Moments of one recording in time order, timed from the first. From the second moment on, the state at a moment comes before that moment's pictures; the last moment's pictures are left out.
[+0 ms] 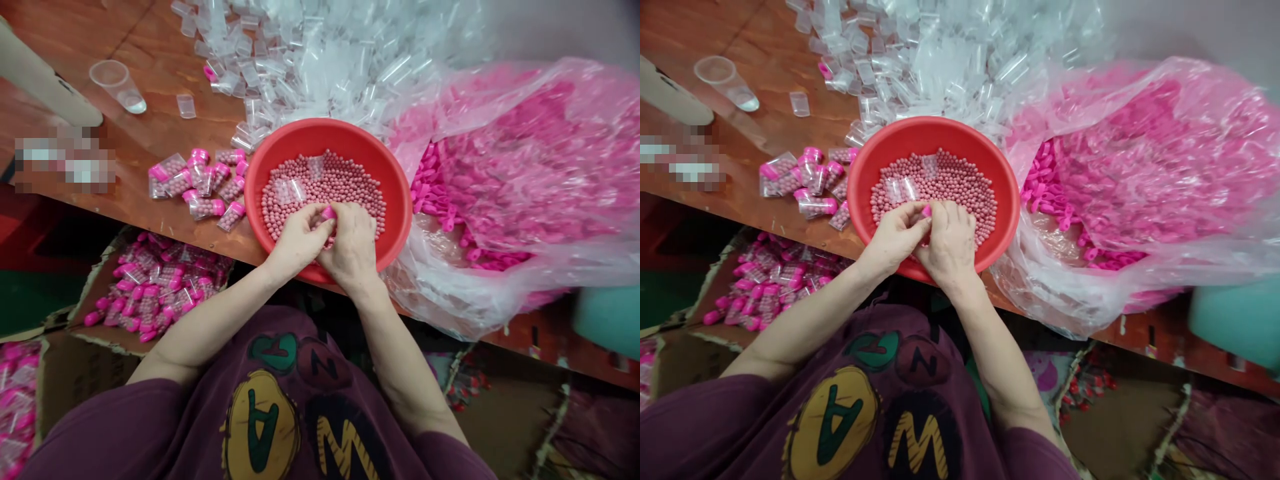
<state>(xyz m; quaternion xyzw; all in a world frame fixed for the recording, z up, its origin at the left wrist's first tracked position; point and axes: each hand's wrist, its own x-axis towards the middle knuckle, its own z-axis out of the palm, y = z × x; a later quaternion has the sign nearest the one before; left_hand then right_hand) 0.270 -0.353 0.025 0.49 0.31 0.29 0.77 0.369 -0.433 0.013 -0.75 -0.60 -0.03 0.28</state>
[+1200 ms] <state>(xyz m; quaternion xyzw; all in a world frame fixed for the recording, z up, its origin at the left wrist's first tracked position) 0.282 -0.290 0.026 0.86 0.20 0.15 0.44 0.426 -0.444 0.014 -0.64 -0.52 0.24 0.51</state>
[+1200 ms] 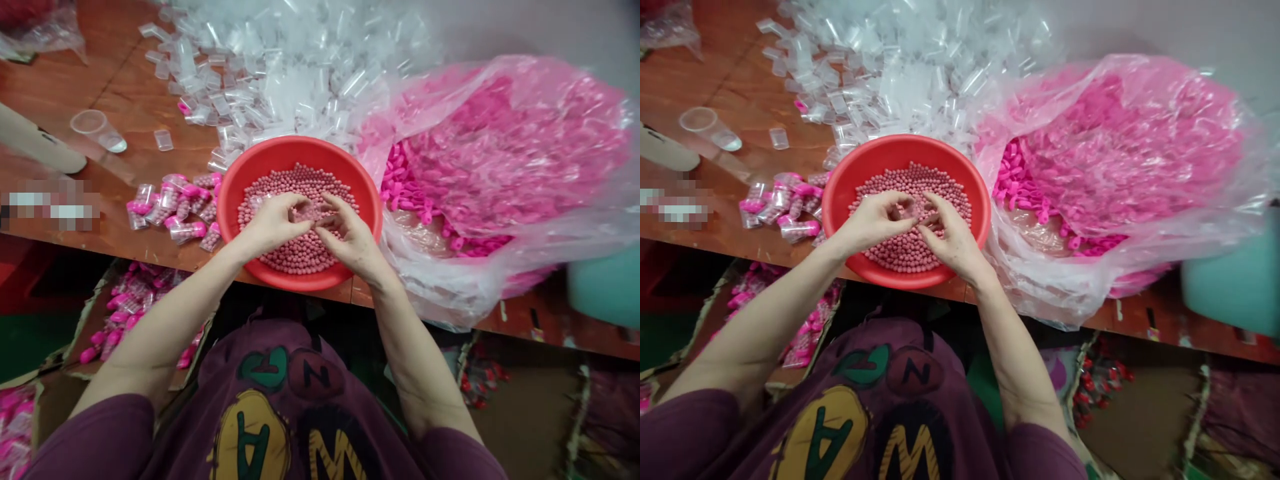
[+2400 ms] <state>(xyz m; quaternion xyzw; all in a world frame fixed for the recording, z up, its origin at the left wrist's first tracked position) 0.264 -0.335 0.040 0.42 0.19 0.11 0.88 0.600 -0.492 -0.022 -0.78 -0.20 0.08 0.59</state>
